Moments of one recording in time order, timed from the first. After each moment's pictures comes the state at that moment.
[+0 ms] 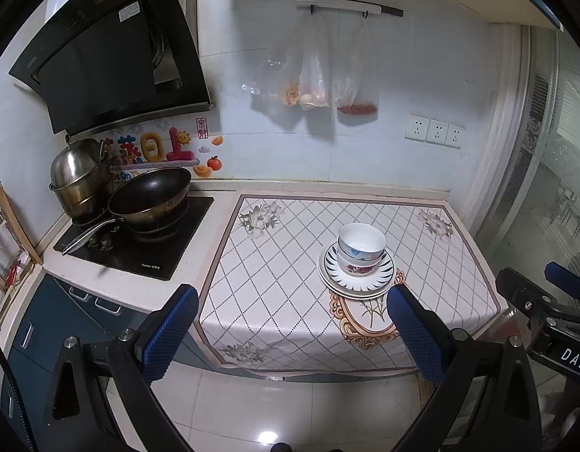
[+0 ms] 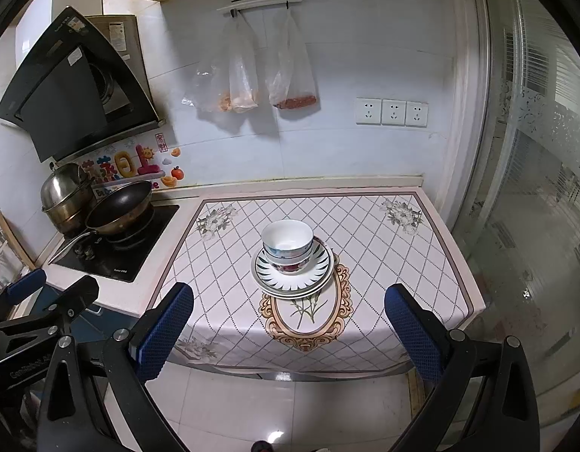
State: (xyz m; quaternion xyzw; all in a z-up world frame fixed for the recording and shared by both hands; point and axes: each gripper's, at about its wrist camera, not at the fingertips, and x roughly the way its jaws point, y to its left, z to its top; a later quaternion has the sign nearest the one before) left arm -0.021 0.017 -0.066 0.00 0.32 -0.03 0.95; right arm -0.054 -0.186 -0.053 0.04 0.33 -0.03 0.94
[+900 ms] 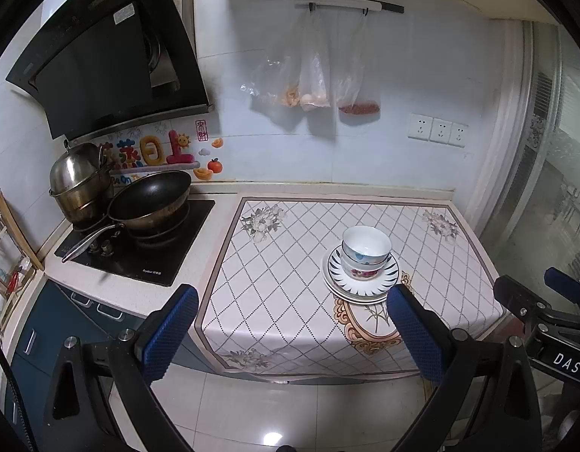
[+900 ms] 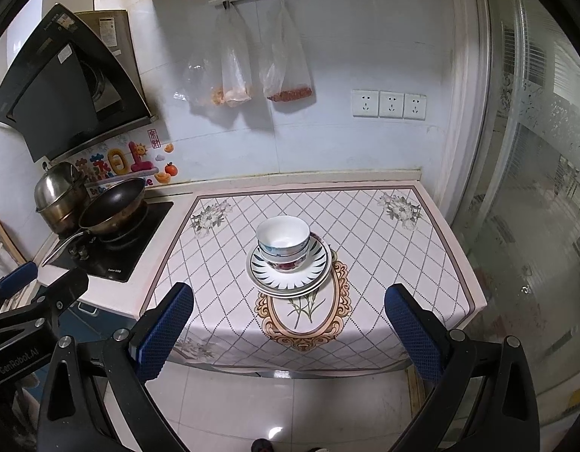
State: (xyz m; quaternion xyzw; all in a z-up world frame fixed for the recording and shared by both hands) left arm -0.006 0.016 -0.066 0.01 0.32 -0.03 0.95; right arm -0.036 -0.188 -0.063 0.05 0.34 -0.04 0.94
